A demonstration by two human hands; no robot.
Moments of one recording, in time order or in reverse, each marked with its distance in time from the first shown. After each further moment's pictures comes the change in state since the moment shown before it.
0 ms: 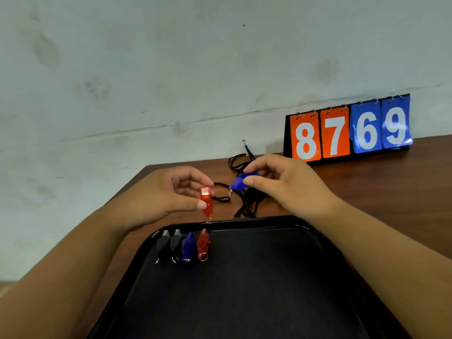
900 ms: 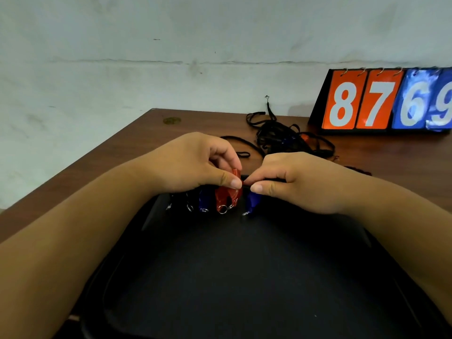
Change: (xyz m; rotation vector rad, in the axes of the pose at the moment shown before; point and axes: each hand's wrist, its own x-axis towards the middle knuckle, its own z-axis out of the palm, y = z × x) left_hand -0.005 -0.031 0.024 0.216 -0.088 0.006; right_hand -0.002 -0.005 0.037 -0.473 -0.621 -0.132
